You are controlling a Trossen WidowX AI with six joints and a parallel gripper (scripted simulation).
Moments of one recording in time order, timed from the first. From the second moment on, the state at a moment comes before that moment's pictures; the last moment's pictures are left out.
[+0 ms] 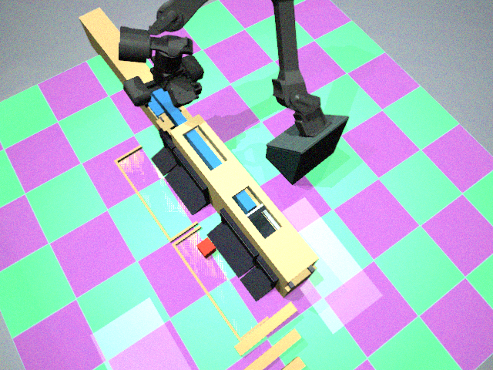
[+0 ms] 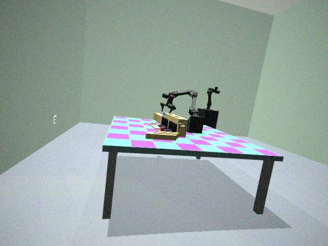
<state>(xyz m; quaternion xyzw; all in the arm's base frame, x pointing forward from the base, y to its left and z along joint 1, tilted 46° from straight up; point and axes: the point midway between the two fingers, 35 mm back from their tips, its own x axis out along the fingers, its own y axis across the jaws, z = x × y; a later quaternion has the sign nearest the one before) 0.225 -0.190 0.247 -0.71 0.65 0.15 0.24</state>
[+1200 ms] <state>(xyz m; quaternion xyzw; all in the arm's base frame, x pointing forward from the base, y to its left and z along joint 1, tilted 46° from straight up) 0.224 -0.213 0.228 -0.71 0.65 0.14 0.24</state>
